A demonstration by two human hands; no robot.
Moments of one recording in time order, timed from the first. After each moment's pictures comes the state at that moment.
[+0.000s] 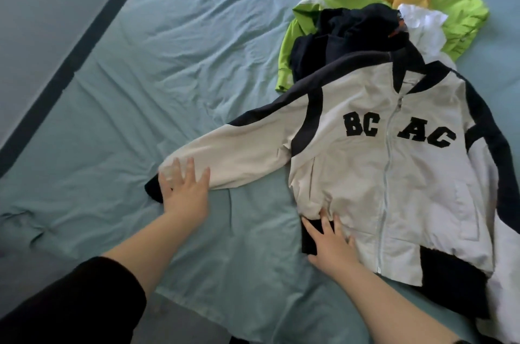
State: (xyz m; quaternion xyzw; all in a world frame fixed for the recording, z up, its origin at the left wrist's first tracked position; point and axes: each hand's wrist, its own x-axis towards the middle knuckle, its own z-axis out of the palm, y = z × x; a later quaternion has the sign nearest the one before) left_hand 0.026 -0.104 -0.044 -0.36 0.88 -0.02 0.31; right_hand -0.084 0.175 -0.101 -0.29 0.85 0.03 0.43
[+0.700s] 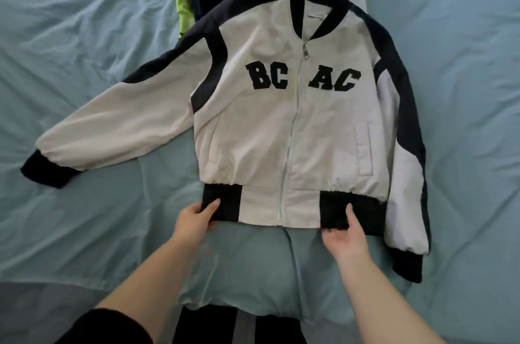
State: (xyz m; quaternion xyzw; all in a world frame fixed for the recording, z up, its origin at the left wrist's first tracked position) left_hand 0.017 0.091 -0.118 -0.58 0.56 0.58 0.15; right_hand -0.106 0.356 -0.119 0.55 0.31 -0.74 0.22
